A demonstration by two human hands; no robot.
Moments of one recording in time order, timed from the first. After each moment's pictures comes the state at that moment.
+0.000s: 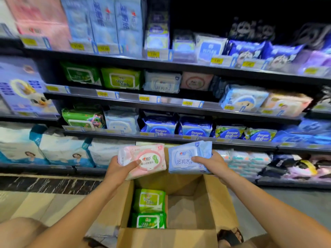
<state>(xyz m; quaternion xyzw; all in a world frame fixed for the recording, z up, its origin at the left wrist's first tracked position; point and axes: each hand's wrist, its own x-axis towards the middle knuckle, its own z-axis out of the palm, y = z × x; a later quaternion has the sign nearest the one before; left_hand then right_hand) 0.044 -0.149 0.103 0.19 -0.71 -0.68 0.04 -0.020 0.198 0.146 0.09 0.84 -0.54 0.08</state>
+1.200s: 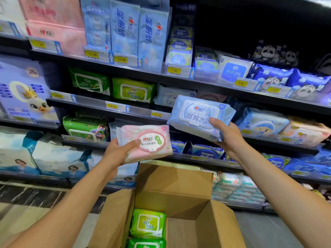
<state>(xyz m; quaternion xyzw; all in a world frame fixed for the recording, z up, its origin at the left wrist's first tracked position) -0.055 -0.206 0.176 0.17 -0.63 -0.75 0.05 -0.119 0.136 0.286 -0.02 0.72 -0.70 -0.01</state>
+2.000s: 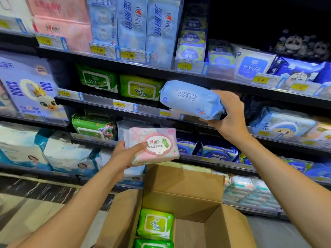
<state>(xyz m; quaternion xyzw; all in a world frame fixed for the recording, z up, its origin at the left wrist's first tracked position) -0.063 -0.210 0.163 0.21 -0.64 -0.74 0.04 -0.167 0.104 0.303 -0.35 0.81 -0.31 -0.35</state>
